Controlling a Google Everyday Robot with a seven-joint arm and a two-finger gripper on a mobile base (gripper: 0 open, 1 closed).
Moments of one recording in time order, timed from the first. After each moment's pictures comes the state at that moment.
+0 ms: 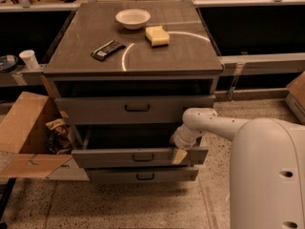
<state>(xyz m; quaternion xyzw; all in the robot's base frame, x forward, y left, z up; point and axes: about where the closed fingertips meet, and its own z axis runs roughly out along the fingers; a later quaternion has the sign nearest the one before) 0.643 -0.112 0.404 -0.73 0.66 0.08 0.14</state>
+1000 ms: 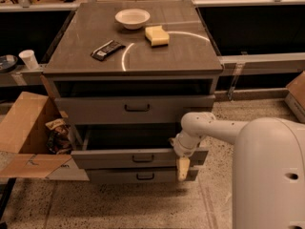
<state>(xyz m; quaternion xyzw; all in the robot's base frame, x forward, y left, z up) 0.600 -0.112 0.396 -0.75 0.64 0.11 0.10</state>
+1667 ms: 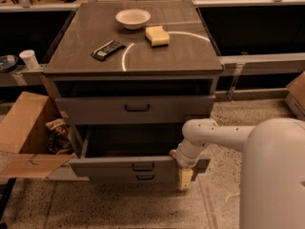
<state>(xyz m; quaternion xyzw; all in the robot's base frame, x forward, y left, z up) 0.542 -0.122 0.394 -0.76 0.63 0.13 0.06</state>
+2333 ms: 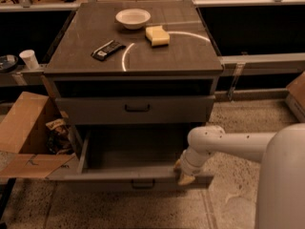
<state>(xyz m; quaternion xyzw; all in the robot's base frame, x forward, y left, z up) 0.508 -0.131 0.404 -0.76 0.64 0.12 0.06</state>
